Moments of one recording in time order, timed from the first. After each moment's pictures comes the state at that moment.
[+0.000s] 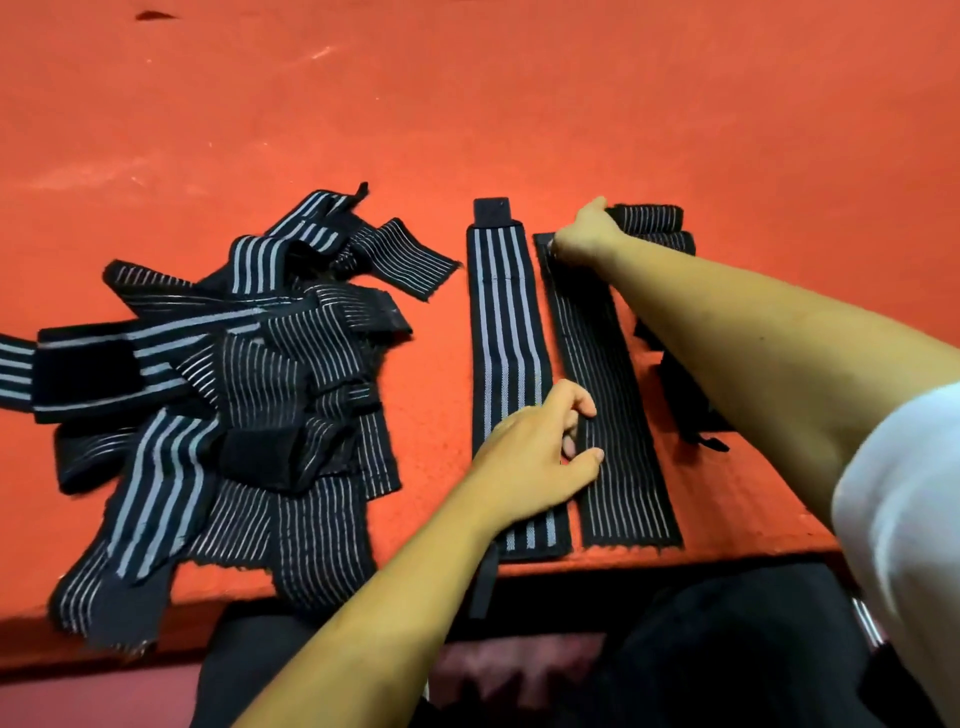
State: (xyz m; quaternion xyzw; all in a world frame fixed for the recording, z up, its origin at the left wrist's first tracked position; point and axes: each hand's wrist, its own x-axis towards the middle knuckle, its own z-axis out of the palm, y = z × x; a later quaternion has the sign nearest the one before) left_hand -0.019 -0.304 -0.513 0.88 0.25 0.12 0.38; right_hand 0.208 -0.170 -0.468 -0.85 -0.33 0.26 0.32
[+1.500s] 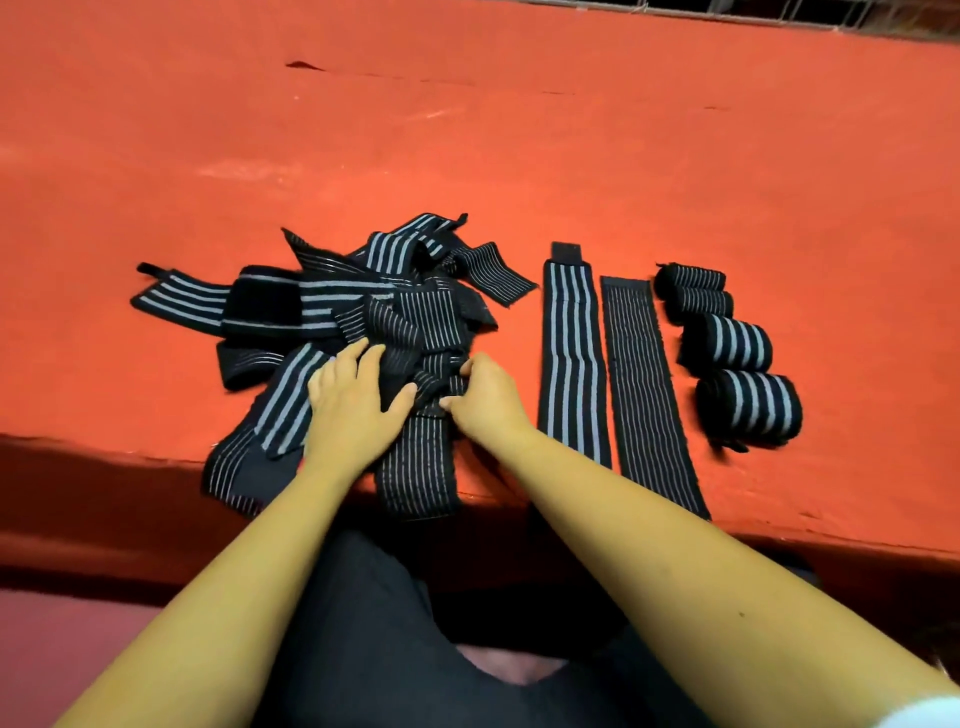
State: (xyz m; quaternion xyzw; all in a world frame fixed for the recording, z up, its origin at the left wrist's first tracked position) left_hand -0.220 -0.243 -0.531 0.79 0.56 0.25 0.07; right_hand -0.064 -0.293 -0.486 -0.76 -0.51 0.27 0.31
